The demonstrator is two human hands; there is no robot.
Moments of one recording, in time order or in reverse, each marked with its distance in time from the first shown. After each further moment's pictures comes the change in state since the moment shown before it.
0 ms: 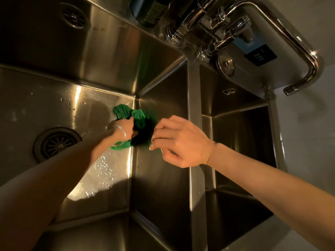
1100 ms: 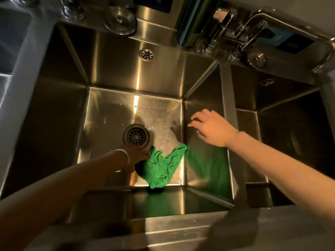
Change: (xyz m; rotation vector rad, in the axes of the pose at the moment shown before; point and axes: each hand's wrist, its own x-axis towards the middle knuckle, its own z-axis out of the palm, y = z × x) left_hand -0.241 -0.057 -0.062 0.702 -0.458 0.268; right_hand 0.009 -0.040 0.013 -0.135 -0.111 0.310
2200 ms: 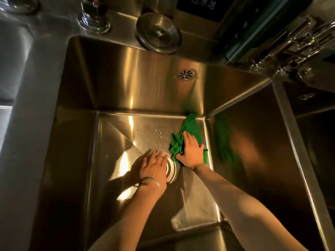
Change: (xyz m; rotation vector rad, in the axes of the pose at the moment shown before) left_hand 0.063 -0.082 0.035 -0.481 0.358 -0.362; right_hand 0.197 -0.085 0.136 0.523 -0.062 0.701
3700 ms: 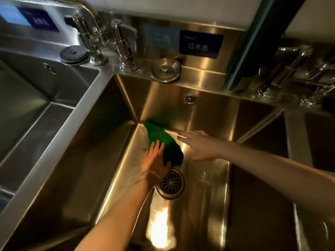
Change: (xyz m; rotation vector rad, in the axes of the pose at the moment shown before) left_hand 0.021 0.003 -0.011 -0.171 0.419 -0.496; right_hand 0.002 -0.013 -0.164 -0.373 -0.180 -1.008
